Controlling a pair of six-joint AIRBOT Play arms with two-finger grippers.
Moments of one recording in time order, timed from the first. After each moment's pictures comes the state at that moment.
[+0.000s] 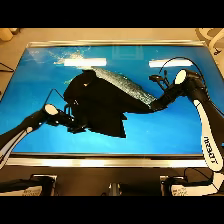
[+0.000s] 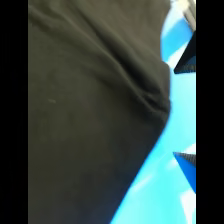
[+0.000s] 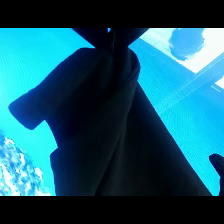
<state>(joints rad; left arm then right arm) -0.25 -1.44 0.84 0.77 -0.96 -1.52 0.05 -1.58 1.43 -1.29 1.42 1.05</state>
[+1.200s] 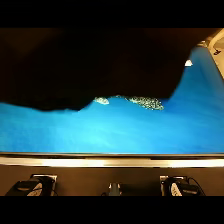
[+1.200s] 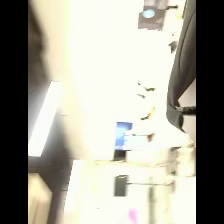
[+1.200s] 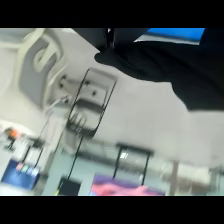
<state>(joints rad) -0.02 -0.81 1.84 0.67 -0.69 -1.16 -0.17 -0.73 1.69 -1.44 0.83 1.25</state>
